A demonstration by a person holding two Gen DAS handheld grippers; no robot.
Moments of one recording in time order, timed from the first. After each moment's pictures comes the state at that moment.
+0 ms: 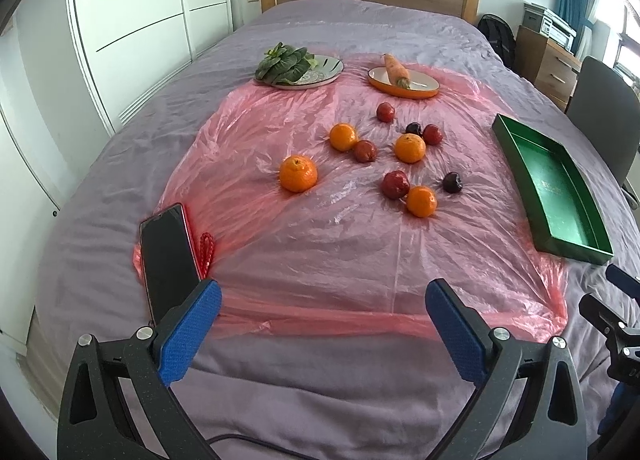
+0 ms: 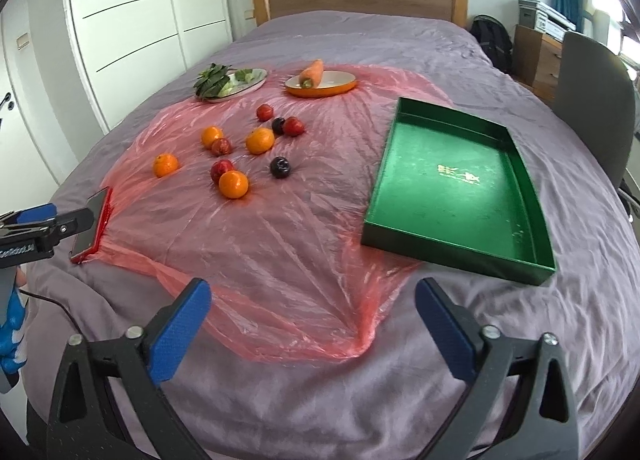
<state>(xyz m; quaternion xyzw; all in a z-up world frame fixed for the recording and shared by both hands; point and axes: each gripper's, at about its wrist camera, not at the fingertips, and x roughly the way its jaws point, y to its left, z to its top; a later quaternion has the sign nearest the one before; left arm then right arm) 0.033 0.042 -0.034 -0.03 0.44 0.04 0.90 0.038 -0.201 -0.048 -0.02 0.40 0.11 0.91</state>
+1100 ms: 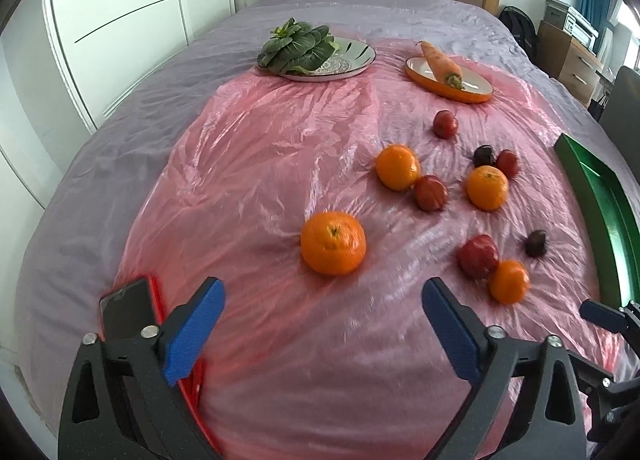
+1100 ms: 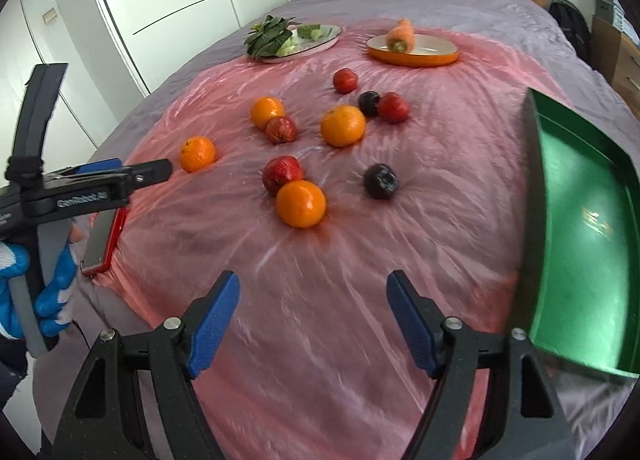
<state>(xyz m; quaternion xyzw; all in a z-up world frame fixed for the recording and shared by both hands) 0.171 0.090 -0.089 -0.03 0.46 0.05 0.89 0.158 -0.119 -0.100 -0.02 0.46 0.23 0.86</state>
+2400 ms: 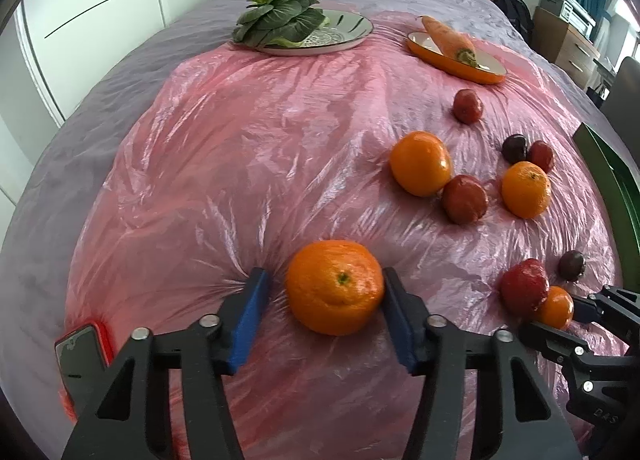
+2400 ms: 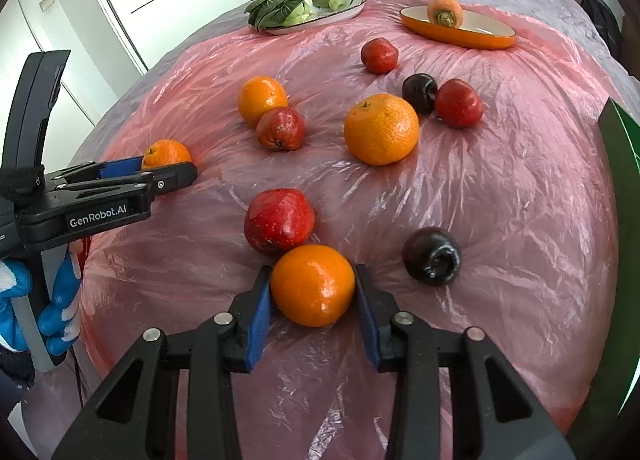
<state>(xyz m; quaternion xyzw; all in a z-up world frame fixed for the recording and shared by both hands) 0.218 0.098 -0.132 -0.03 0.48 0.01 0.88 0.233 -0.078 -0.147 -0.03 0.49 0.25 0.83</state>
